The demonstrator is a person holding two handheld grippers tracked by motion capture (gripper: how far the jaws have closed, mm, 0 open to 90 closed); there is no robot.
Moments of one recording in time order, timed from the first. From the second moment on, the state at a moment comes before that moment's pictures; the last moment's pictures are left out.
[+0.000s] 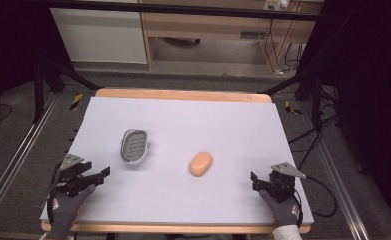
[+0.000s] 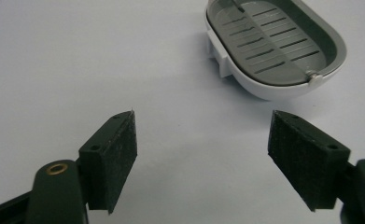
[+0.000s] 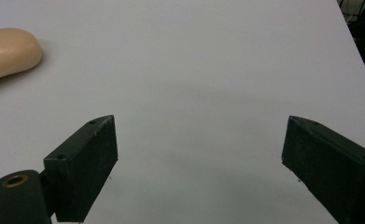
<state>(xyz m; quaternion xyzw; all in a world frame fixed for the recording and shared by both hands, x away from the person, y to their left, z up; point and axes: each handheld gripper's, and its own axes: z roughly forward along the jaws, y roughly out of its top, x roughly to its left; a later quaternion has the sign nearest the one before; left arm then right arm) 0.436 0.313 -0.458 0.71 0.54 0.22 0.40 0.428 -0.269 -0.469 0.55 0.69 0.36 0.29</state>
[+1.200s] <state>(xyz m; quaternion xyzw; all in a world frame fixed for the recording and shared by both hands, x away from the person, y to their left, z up) 0.424 0.254 -0.433 0.73 0.48 0.21 0.44 0.427 -0.269 -0.470 0.55 0.70 0.35 0.29</state>
